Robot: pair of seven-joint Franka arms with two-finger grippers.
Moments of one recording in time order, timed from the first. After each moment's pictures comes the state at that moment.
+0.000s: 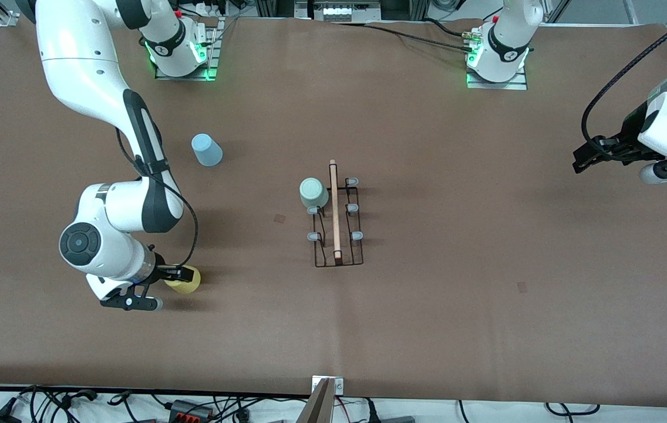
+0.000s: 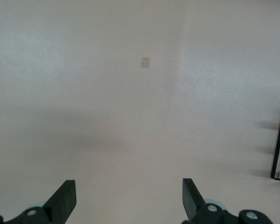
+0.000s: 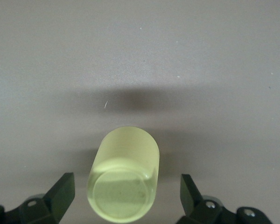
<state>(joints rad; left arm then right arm) 0.06 -0.01 -0.10 -1.72 0.01 1.72 -0.23 0.31 0.83 -0.21 -1.33 0.17 2.16 0.13</state>
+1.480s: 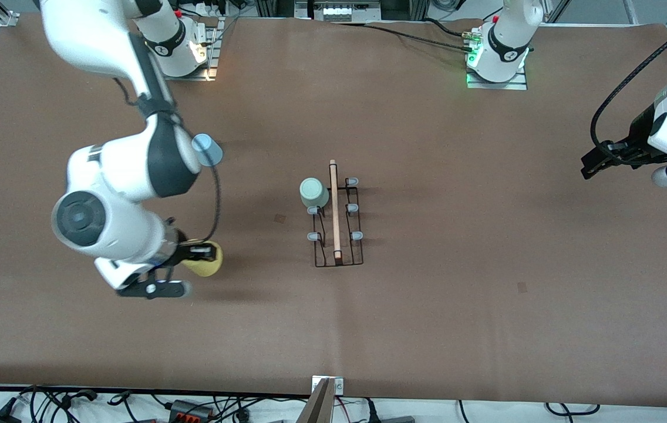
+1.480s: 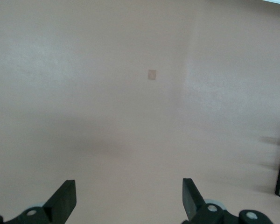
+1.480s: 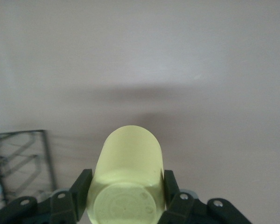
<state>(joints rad) 0.06 -0.01 -0.09 -1.72 0.03 1.76 -0.26 0.47 0.77 -0.18 -0.99 0.19 1.76 0.37</state>
